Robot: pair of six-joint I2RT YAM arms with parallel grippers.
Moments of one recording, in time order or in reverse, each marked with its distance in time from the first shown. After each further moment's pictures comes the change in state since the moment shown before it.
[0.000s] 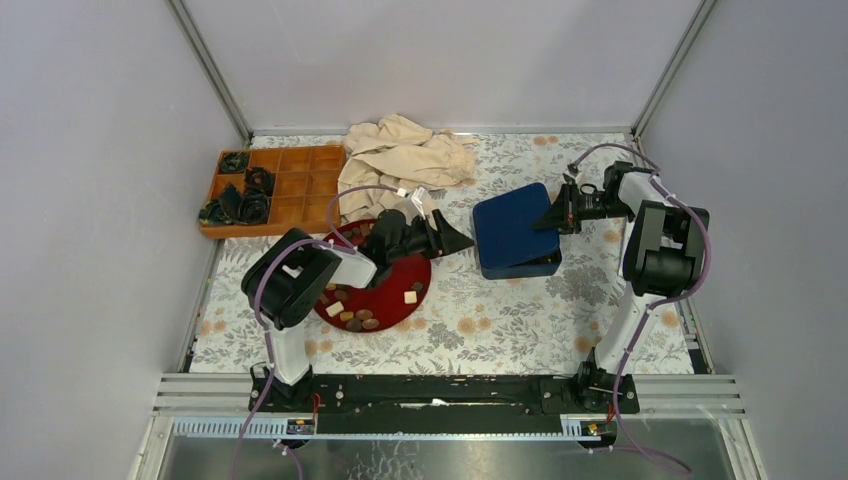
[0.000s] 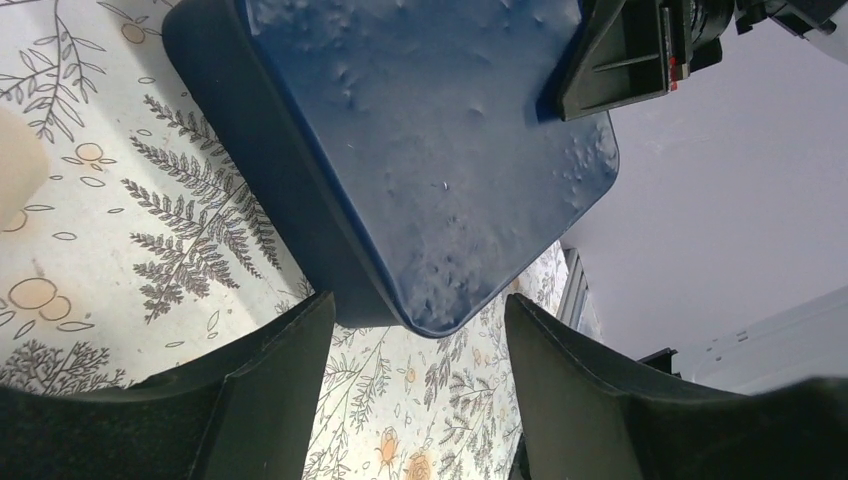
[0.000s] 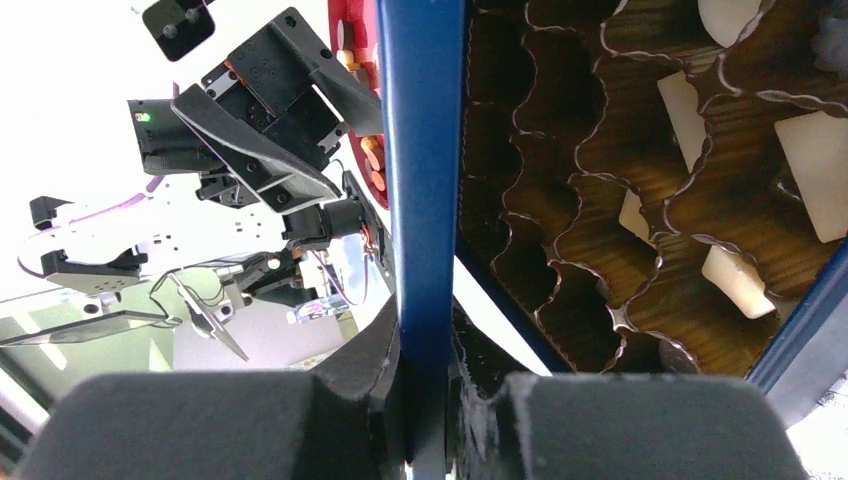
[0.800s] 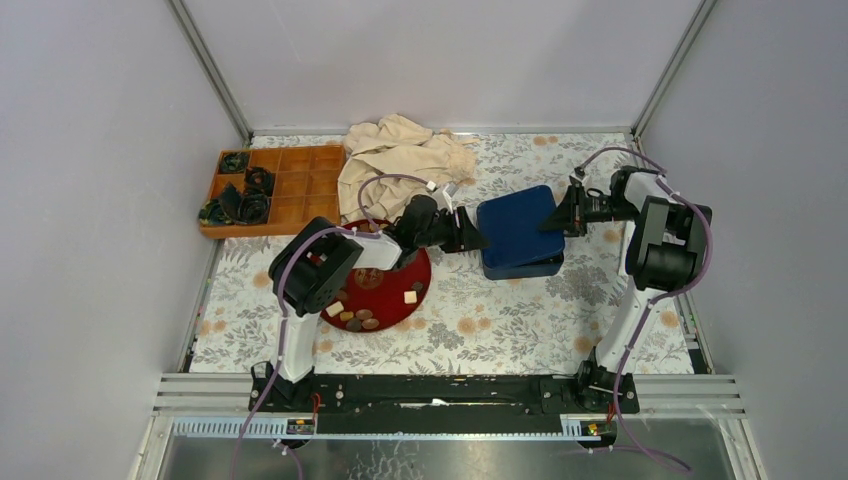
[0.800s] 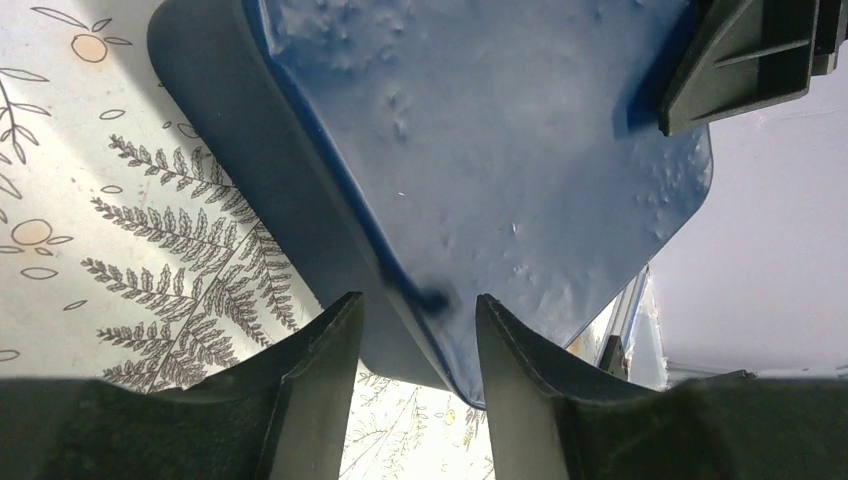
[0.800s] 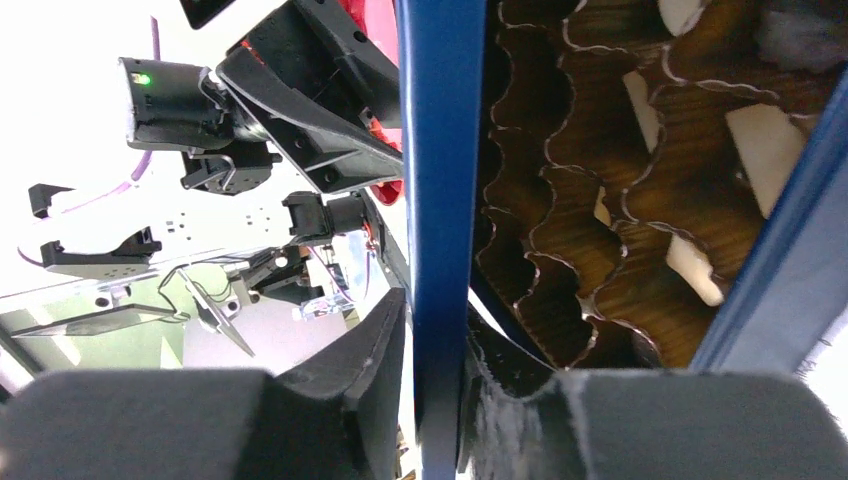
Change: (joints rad) left arm -0.055 0.169 0.296 -0.313 0.006 0.110; right arm -0.043 0.063 0.031 -0.089 -0.029 -0.110
